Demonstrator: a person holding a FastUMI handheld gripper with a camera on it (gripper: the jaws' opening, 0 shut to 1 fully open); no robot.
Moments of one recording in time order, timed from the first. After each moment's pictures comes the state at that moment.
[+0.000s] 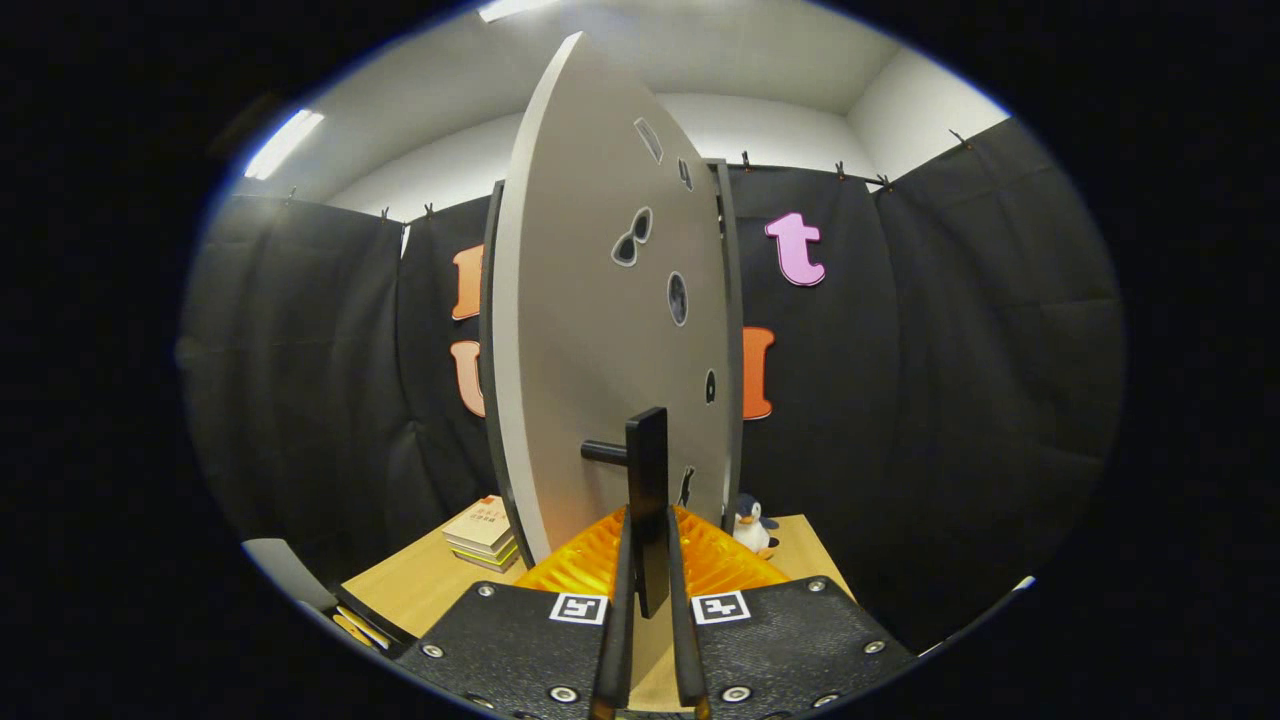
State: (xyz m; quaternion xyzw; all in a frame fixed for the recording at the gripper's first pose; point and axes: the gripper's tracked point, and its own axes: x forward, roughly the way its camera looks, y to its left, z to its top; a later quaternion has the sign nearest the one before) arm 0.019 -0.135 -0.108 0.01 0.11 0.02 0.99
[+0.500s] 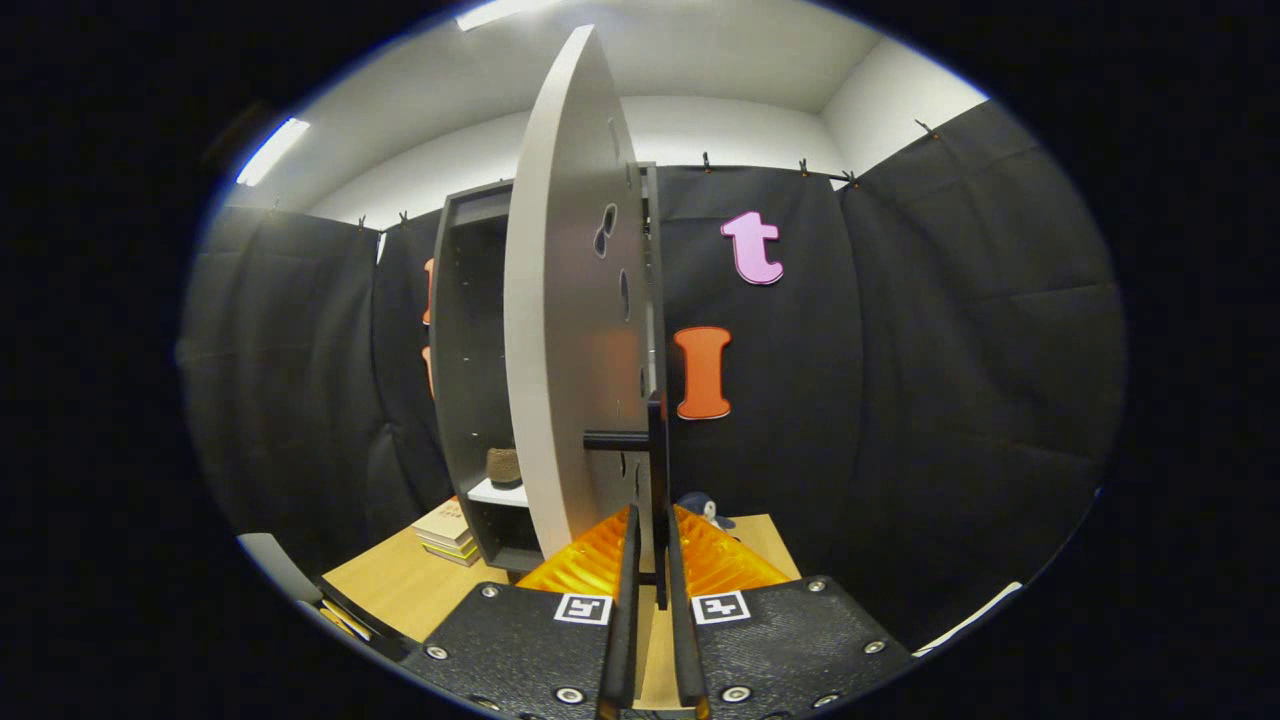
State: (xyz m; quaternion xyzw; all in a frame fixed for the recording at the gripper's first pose) arm 0.007 -0.232 -0.113 0.01 0.11 -0.01 0.99
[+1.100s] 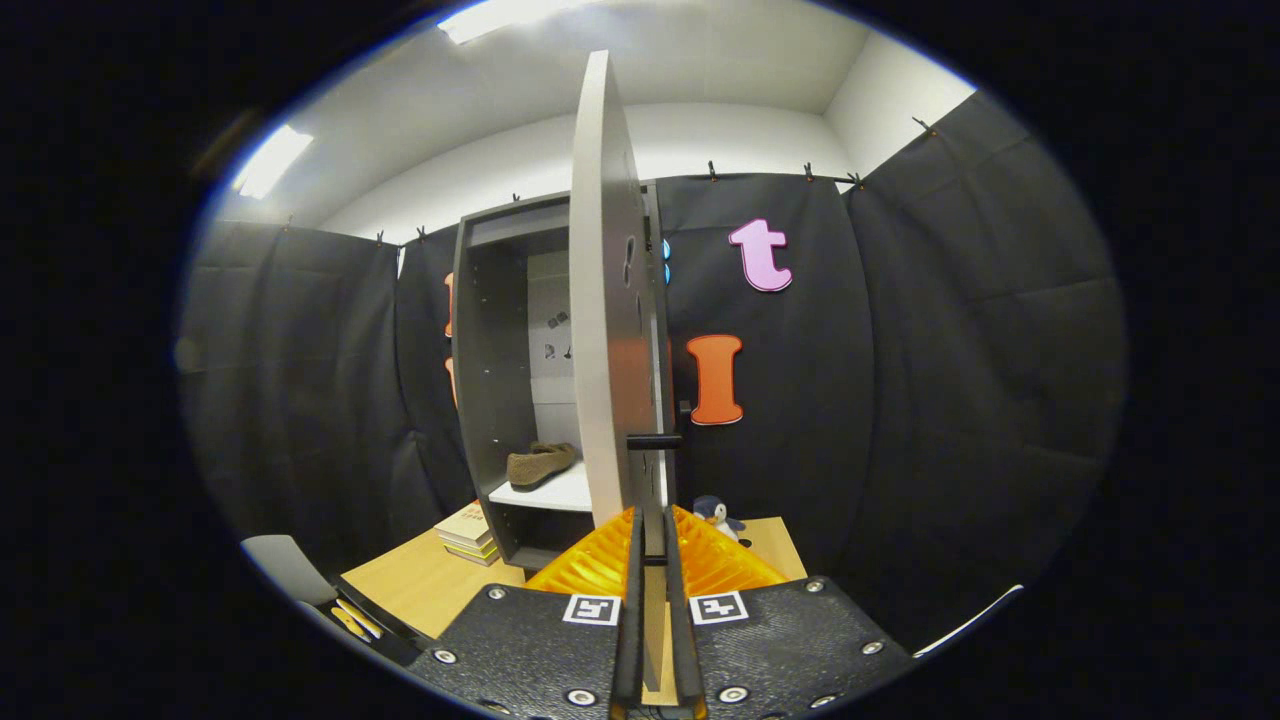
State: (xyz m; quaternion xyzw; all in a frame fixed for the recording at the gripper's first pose) arm -0.027 -0.223 -0.092 0.03 0.10 0.04 0.99
